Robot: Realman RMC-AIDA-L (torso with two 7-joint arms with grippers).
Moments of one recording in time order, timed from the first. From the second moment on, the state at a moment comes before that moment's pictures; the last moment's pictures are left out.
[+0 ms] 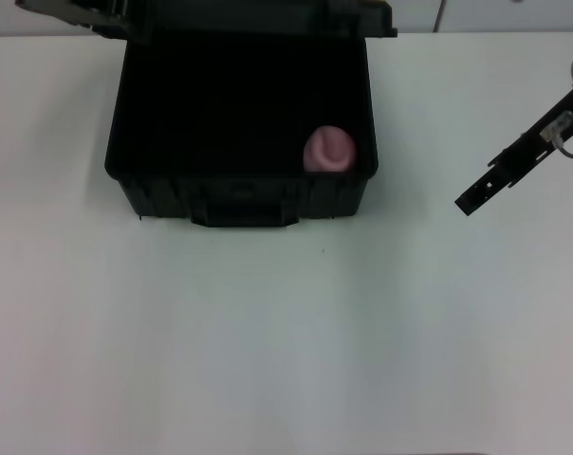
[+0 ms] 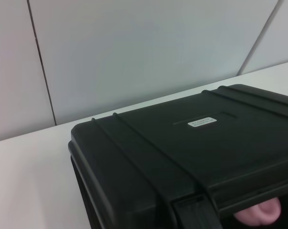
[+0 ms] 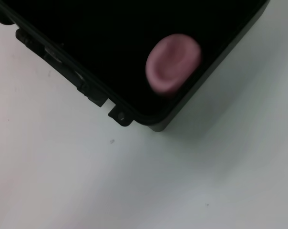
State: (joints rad) left arm -0.79 -2.05 1.14 1.65 -0.42 -1.71 0.11; right arm 0.83 1.94 -1.27 -1.02 0.57 1.65 -0.55
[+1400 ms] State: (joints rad) left arm -0.80 -2.05 1.14 1.65 -0.41 -1.74 0.12; right arm 0.83 1.94 -1.27 -1.02 0.57 1.64 -0.55
